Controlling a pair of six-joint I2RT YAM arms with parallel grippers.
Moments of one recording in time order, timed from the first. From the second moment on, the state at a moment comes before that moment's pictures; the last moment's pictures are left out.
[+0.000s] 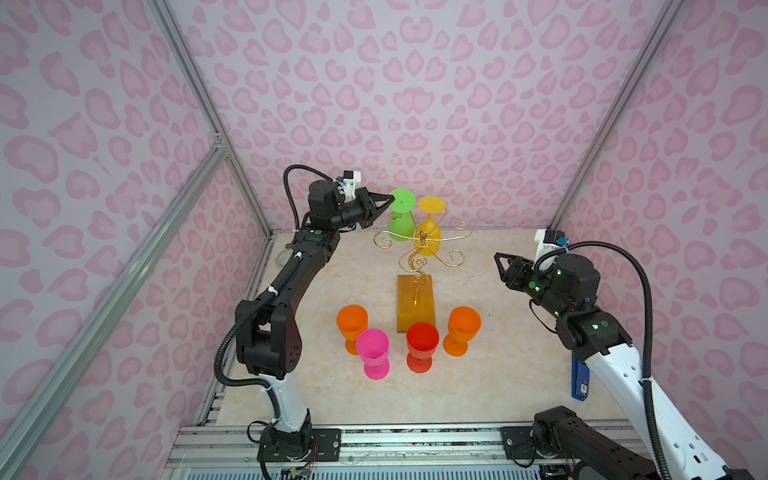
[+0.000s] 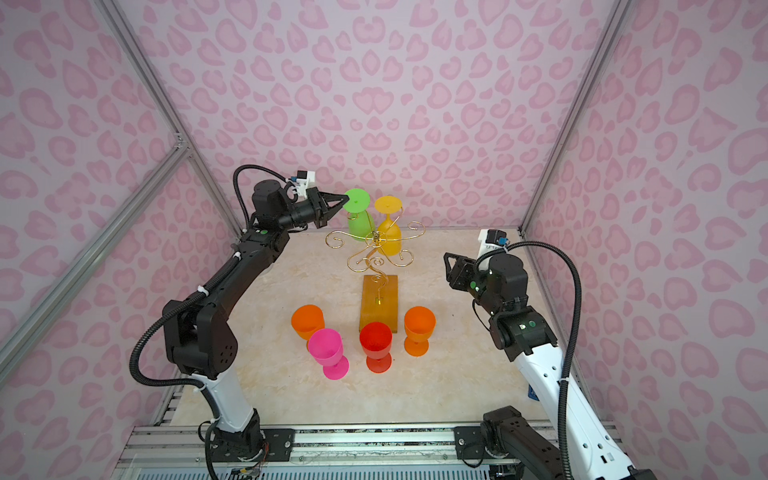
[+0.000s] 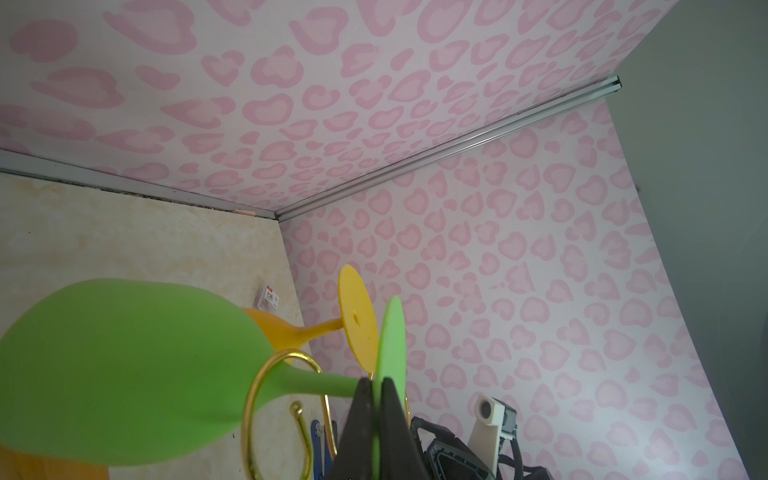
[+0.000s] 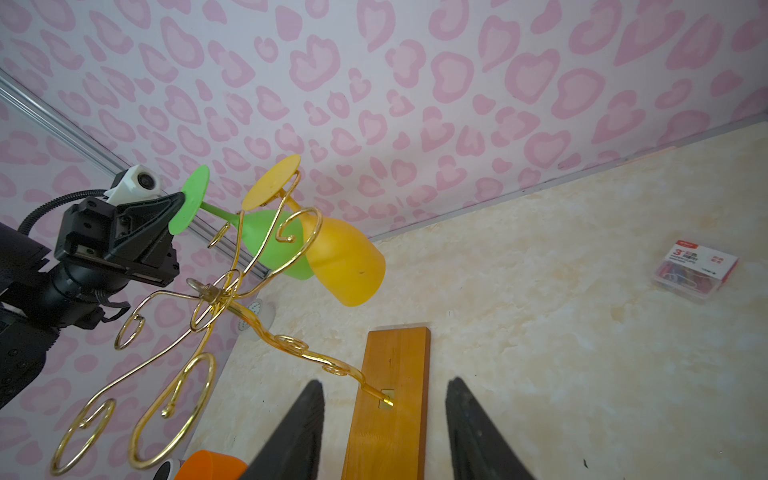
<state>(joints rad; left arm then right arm) -0.22 1.86 1.71 0.14 0.86 -1.18 0.26 0.96 1.01 -0.32 -0.10 0.56</state>
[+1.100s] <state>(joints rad) -0.20 1.75 1.56 0.13 0.91 -1.14 0.26 0.97 1.00 -0.30 -0.11 0.57</state>
